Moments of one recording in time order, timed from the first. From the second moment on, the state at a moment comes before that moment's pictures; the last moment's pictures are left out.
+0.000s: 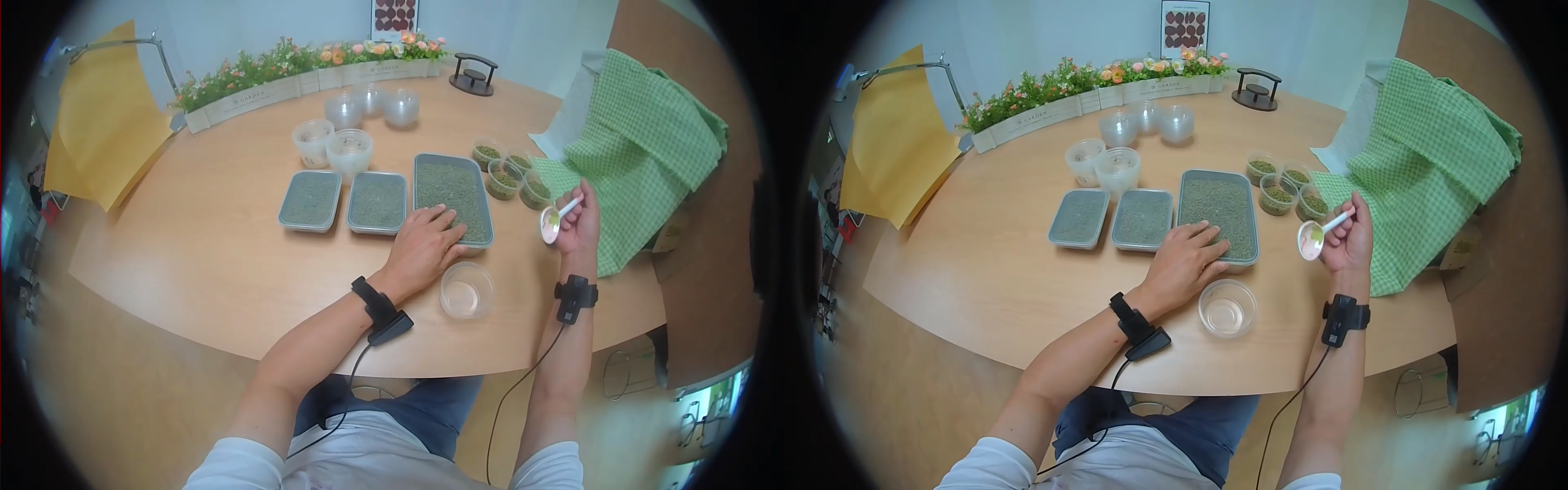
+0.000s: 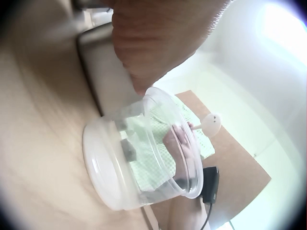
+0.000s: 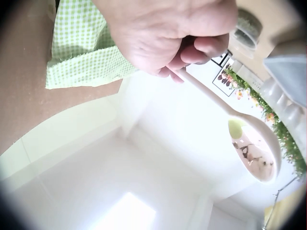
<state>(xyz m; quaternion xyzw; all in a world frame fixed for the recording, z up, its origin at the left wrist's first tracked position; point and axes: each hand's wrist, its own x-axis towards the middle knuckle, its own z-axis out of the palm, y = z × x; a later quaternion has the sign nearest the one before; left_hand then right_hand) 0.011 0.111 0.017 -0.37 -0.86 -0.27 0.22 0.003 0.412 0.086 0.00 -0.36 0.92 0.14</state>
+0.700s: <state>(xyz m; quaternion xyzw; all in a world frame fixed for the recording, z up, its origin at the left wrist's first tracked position) 0.019 0.121 0.024 -0.36 -0.83 -0.36 0.21 -0.007 0.422 0.083 -0.03 -0.38 0.92 0.12</state>
